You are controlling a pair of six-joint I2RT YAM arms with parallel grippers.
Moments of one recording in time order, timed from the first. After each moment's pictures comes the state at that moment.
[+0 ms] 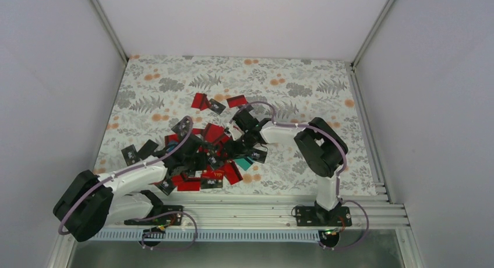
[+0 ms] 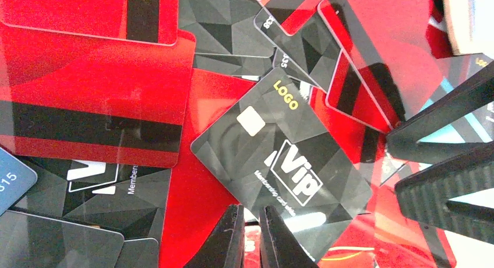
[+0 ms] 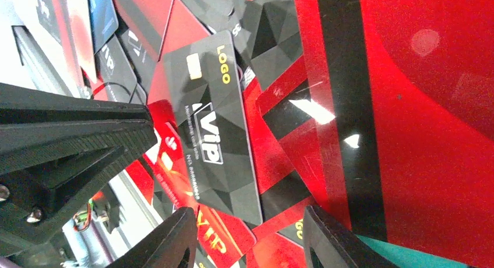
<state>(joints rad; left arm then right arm) -0.66 1.14 0.43 -0.31 0.04 -0.72 0.78 1.94 1.13 -0.35 -0.66 0.51</state>
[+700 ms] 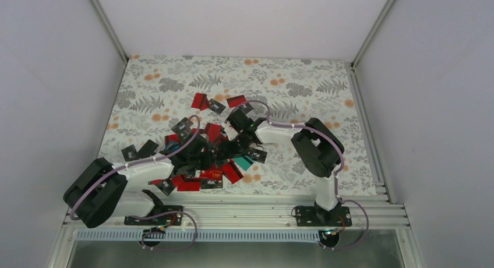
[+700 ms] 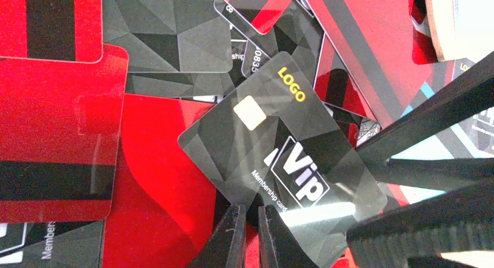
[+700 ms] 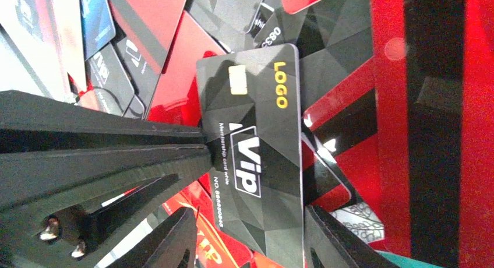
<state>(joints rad) -0.68 1.28 0.41 -0.13 0.08 -0.72 0.83 1.97 1.20 -0.40 -0.57 0.50</state>
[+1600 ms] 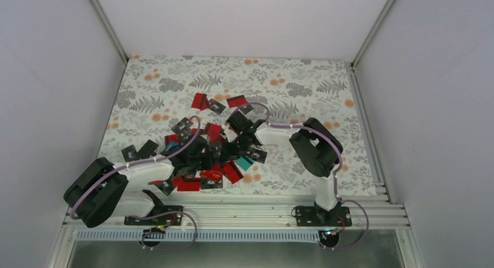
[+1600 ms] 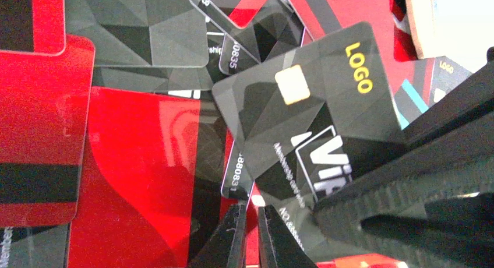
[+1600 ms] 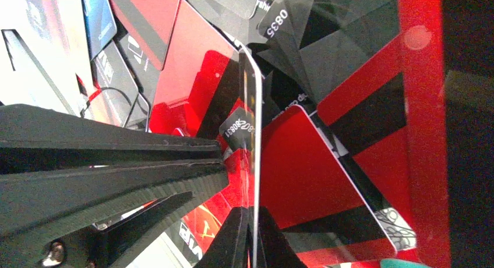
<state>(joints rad) -0.69 1.29 0.40 -0.06 0.11 -0.75 0.84 1.98 1.18 -0.36 -0.62 0.56</state>
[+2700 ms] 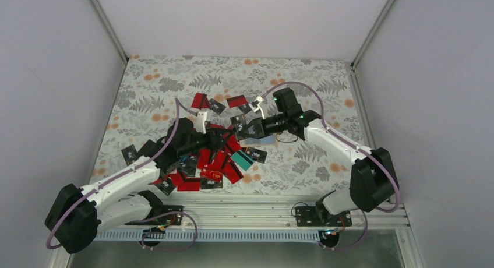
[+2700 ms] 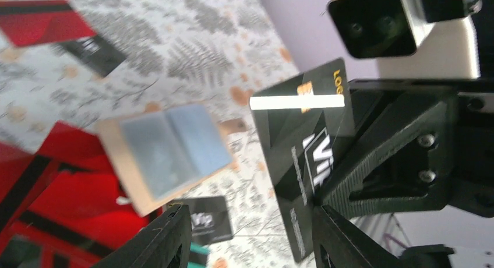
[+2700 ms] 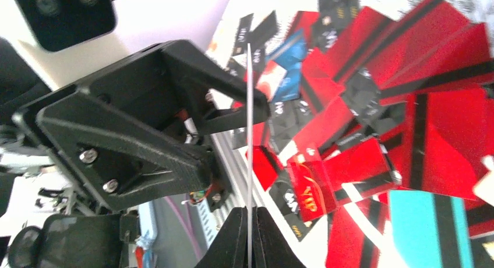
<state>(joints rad) -0.67 1.02 0.53 0.10 0.26 -0.70 0.55 1.46 1.02 -0.38 -0.89 0.37</state>
